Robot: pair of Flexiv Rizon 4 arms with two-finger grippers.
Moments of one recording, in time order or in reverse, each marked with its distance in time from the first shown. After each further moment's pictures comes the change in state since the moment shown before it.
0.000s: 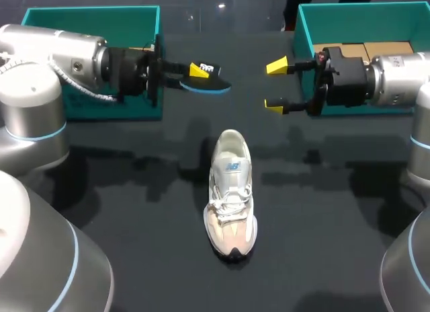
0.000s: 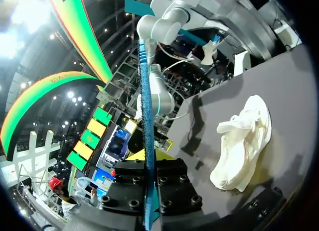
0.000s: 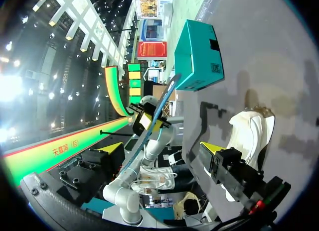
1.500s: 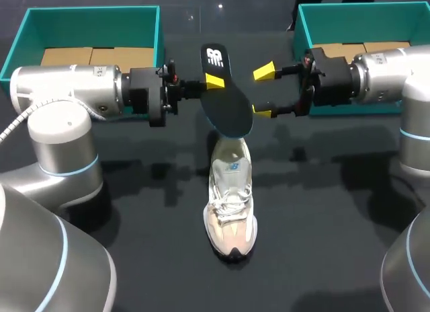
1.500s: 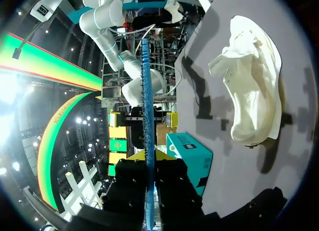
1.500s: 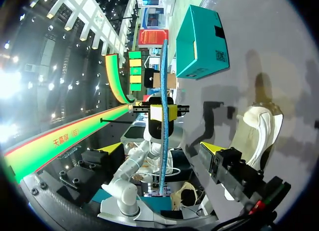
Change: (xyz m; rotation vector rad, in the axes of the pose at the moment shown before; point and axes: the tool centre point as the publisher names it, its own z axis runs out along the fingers) left arm 0.009 0.028 0.027 -0.196 -0.095 0.489; right arm -0.004 -0.011 0.026 0.123 0.000 -0.027
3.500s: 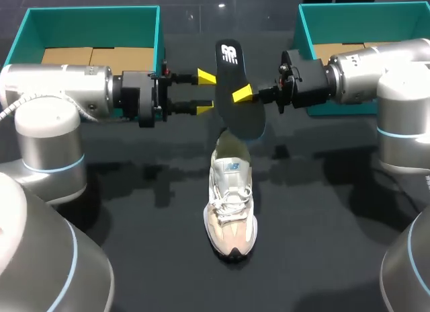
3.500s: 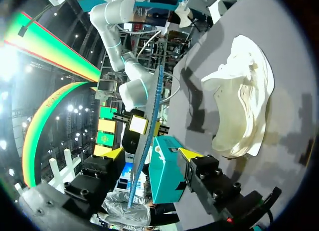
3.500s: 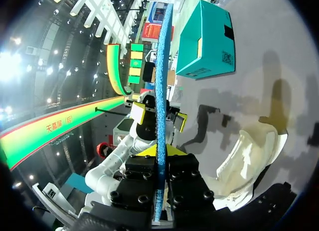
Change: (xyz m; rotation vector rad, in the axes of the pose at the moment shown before) left arm 0.016 -0.006 -0.026 0.000 0.087 -0.177; right arm -0.020 0.006 0.033 0.038 -0.035 -0.111
